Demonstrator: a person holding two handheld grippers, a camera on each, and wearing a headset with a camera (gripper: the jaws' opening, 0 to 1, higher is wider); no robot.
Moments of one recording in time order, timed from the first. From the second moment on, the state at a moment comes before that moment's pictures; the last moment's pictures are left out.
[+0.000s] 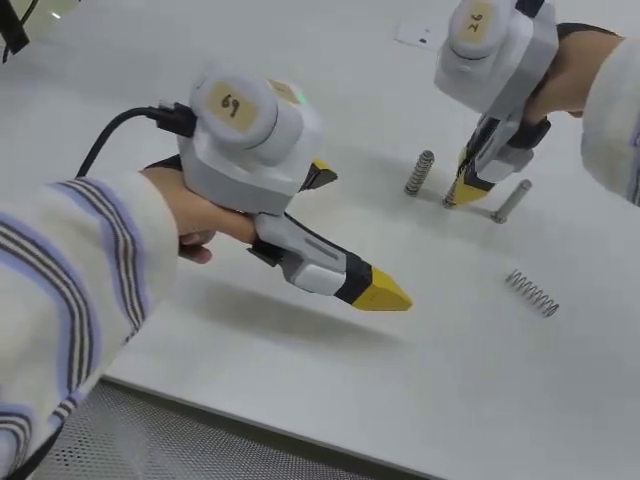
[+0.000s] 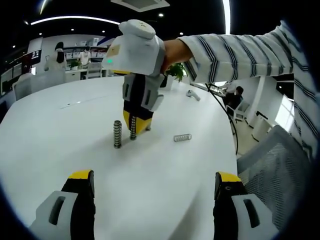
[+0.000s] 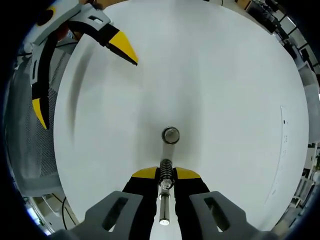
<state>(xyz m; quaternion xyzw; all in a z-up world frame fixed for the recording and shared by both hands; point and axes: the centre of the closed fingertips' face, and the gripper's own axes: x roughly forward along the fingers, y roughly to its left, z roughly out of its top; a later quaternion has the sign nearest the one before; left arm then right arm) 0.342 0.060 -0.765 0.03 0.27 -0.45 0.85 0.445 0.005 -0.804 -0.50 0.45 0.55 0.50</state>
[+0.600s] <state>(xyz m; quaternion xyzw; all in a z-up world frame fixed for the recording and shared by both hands) 0.343 0.059 -0.766 0.04 0.27 -0.45 0.85 0.439 0.003 -0.782 -0.50 0.43 0.55 0.51</state>
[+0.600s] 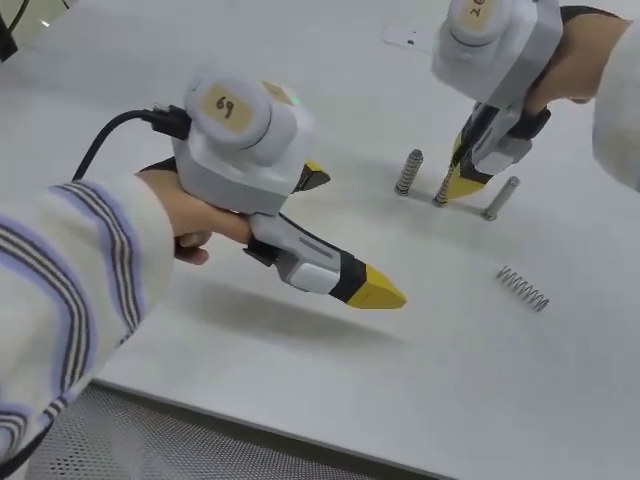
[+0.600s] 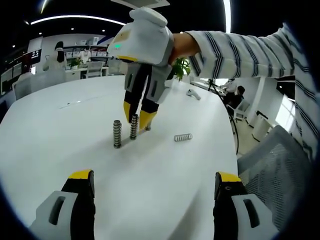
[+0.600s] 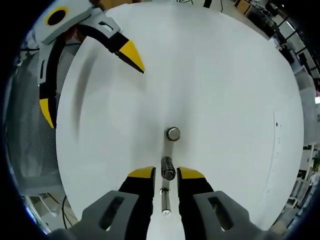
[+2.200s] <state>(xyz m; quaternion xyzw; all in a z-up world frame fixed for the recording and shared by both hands) 0.336 0.074 -0.756 0.05 0.29 -0.45 0.84 0.365 -0.044 -0.712 -0.24 0.38 0.53 0.72</state>
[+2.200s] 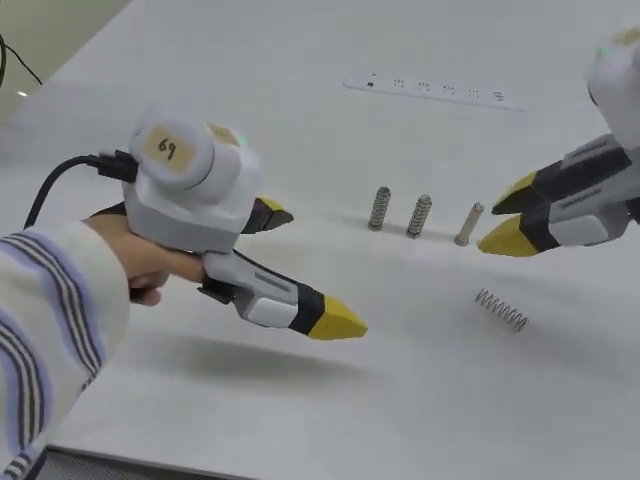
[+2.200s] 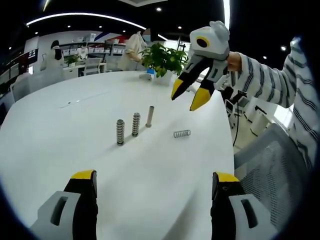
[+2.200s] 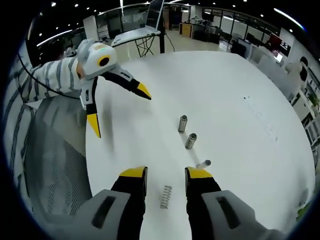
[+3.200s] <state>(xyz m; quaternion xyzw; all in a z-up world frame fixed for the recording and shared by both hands) 0.328 0.074 -0.759 0.05 0.30 -0.46 0.83 0.339 -0.092 -0.743 -0.12 0.36 0.45 0.81</state>
